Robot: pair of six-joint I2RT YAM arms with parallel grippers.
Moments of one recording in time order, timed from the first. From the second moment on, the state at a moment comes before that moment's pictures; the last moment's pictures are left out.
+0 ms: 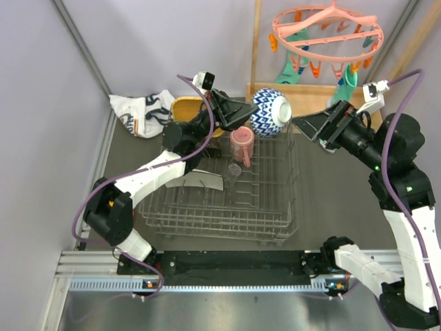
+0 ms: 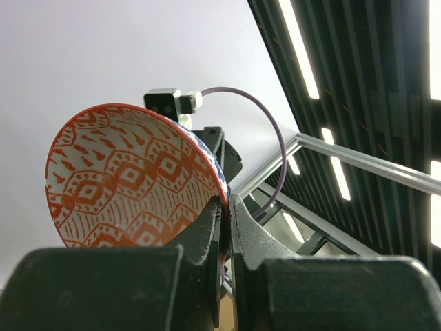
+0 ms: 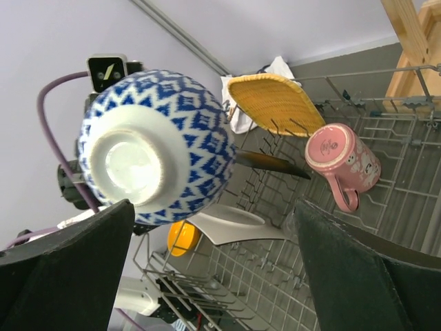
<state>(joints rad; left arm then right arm) -0.65 1.57 1.19 1.25 0.55 -1.75 0.27 0.88 1.40 -0.58 -0.35 0.73</state>
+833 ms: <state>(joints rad) -0.69 1.58 1.16 1.23 0.58 -1.65 0.27 0.92 1.44 -0.57 -0.40 0.73</state>
